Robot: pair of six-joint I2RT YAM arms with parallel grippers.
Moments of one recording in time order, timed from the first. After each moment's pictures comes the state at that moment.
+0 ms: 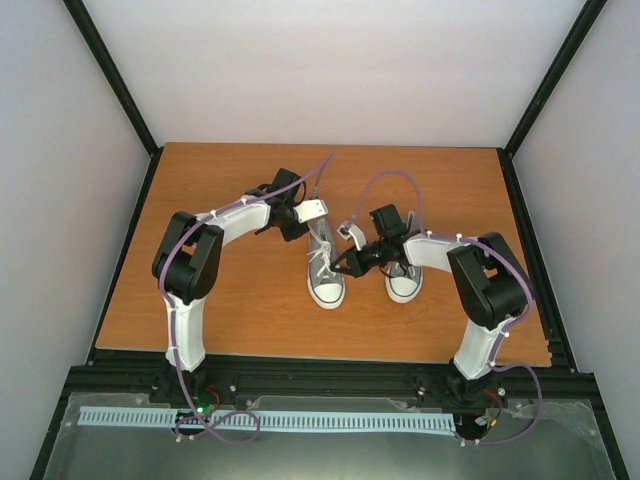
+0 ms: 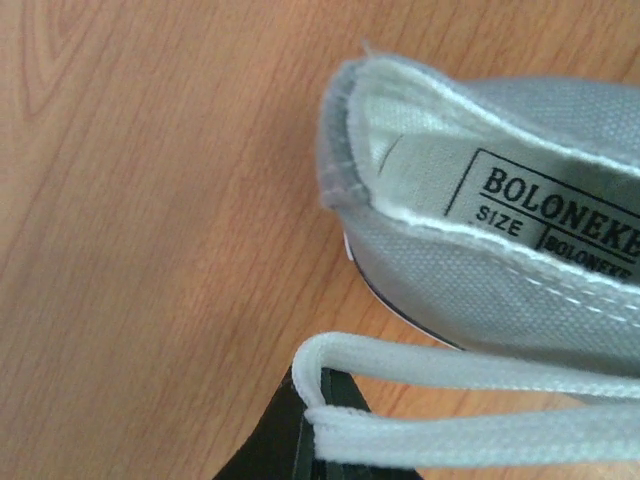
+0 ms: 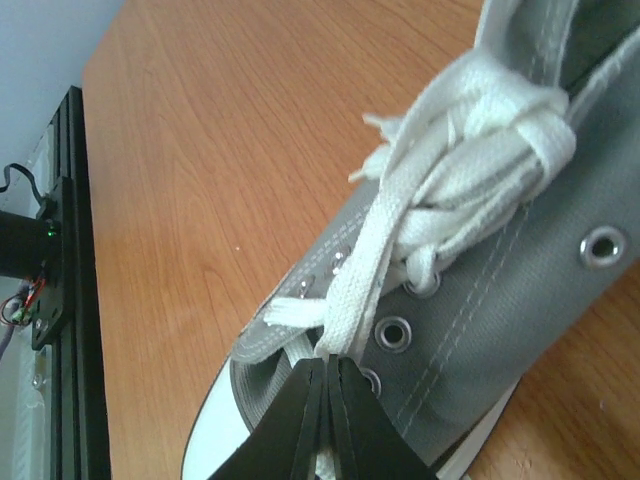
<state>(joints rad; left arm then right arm) -0.46 2.02 1.42 -0.47 0.10 0.68 0.47 1.80 0.95 -0.12 -0.87 -0.04</state>
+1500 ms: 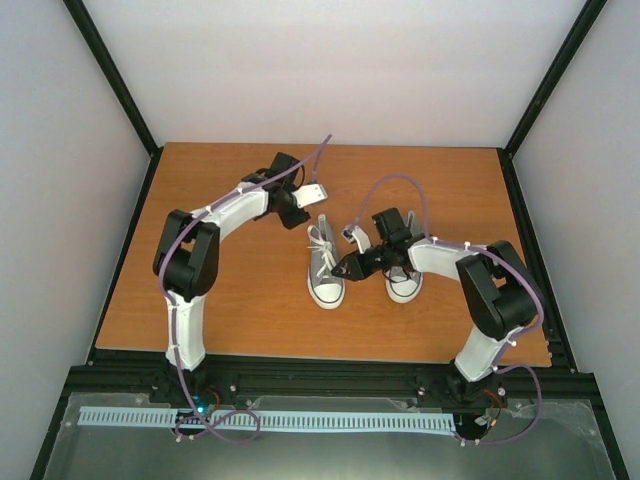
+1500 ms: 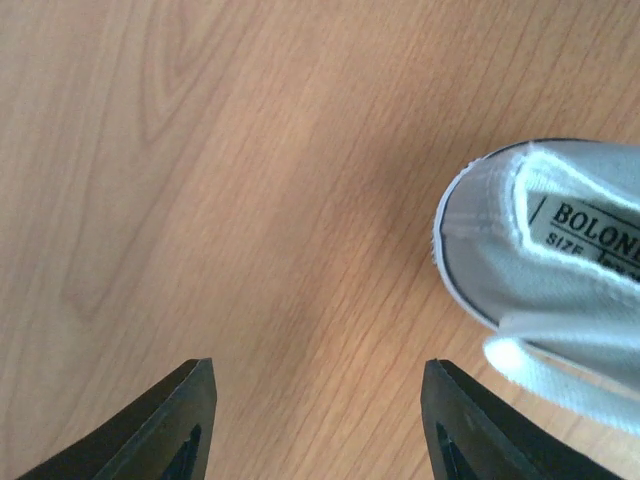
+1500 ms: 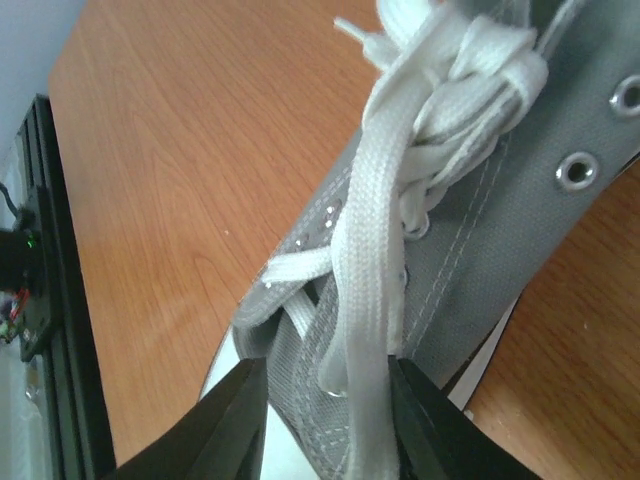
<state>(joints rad) -0.44 2.06 1.59 -0.58 0.09 0.68 0.48 1.73 0.88 -0.13 -0.79 0.05</state>
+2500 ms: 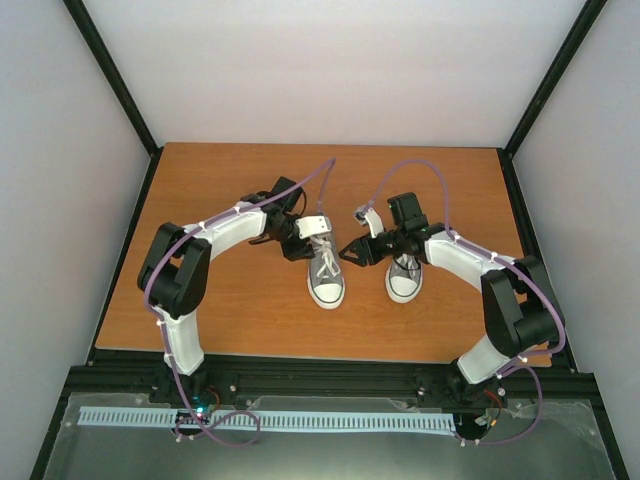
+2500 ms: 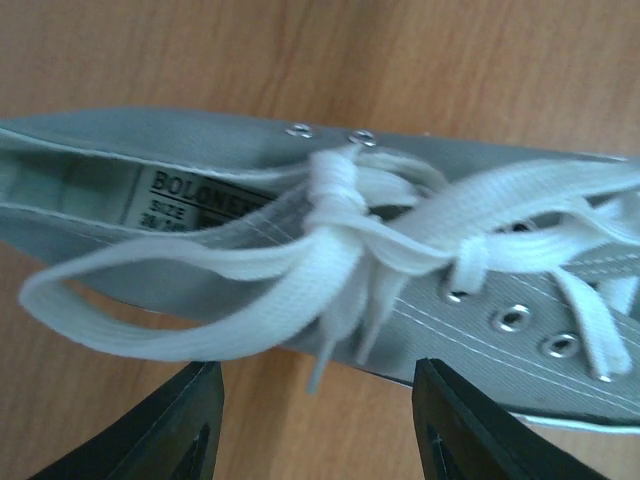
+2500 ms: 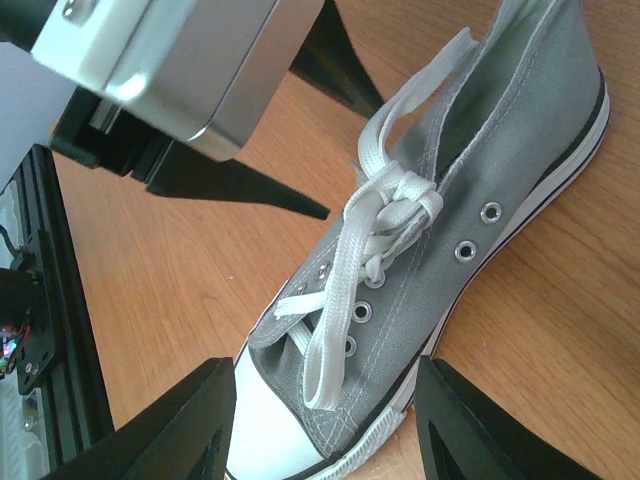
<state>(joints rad) -0.51 1.88 1.33 -0.66 0.35 0.71 0.41 1.59 0.94 -0.26 -0.74 0.00</state>
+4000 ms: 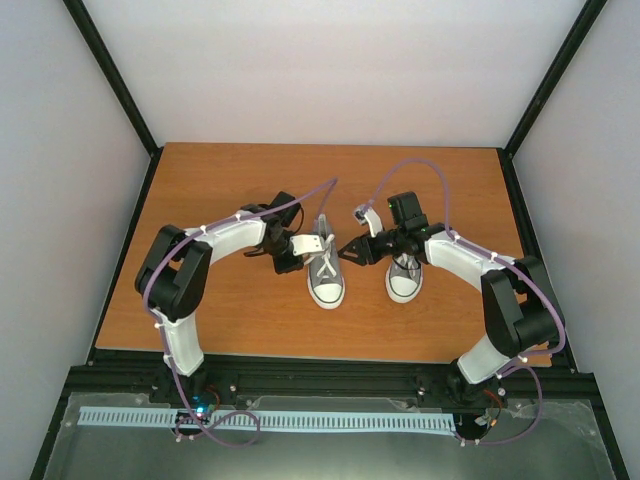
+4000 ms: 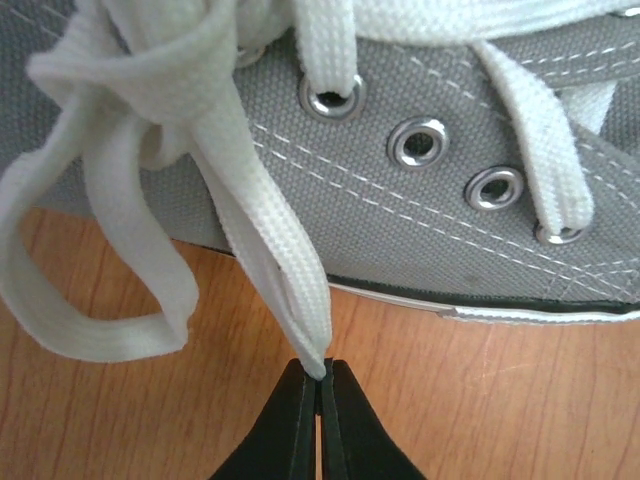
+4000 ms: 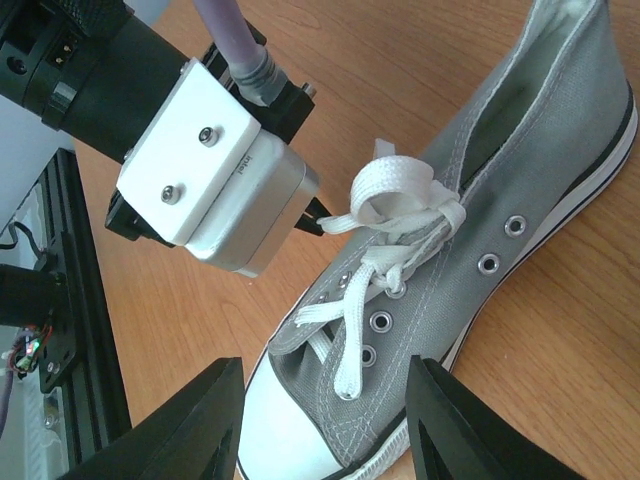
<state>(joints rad) -0.52 1.86 1.23 -0.71 0.28 0.75 0.41 1.59 0.94 -0.24 -0.78 0.01</state>
